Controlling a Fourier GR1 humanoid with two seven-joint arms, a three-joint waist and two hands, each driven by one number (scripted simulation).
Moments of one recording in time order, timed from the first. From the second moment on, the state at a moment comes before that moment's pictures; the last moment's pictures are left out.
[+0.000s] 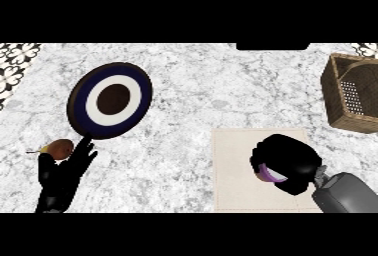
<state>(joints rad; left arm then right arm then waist) 0.11 0.29 -0.11 -1.48 0.17 0.10 0.20 -0.29 -0.55 0.53 -1.53 0.99 0.40 -0.33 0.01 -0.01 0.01</state>
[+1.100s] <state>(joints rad) 0.14 0.30 -0.07 -1.50 0.18 0.09 0.22 -0.33 -0.07 0.21 -1.78 0.98 0.39 0.60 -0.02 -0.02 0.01</state>
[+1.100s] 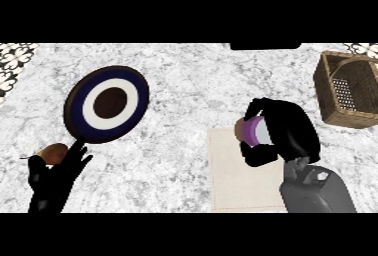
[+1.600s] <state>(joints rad) 0.13 0.29 -0.09 -1.50 0.17 0.10 0.23 -0.65 -0.01 0.03 -2.06 0.86 0.25 0.95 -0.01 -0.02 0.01</state>
